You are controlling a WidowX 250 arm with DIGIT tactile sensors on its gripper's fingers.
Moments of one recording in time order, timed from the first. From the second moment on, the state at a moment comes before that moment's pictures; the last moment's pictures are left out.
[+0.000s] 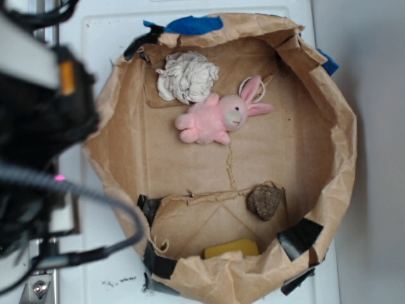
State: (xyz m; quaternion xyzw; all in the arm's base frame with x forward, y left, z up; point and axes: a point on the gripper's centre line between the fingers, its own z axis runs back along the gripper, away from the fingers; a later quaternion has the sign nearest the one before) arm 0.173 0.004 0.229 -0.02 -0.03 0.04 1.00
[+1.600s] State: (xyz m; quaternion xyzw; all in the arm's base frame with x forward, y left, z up) arm 0.259 0.050 0.139 -0.05 -0.07 0.30 0.95
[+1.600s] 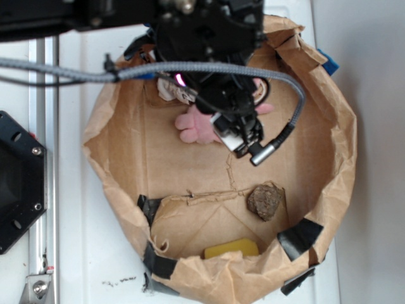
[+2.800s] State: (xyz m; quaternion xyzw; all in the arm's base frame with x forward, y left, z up) arm 0.257 0.018 0.107 -0.03 -0.09 0.40 0.91
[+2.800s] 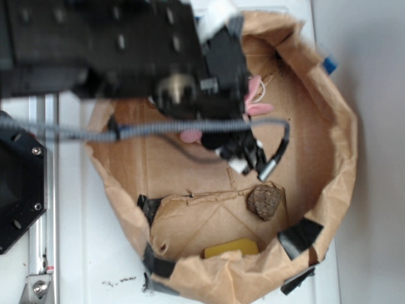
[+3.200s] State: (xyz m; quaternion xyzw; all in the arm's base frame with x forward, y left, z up) arm 0.247 0.014 0.105 -0.02 -0.06 0.44 0.90
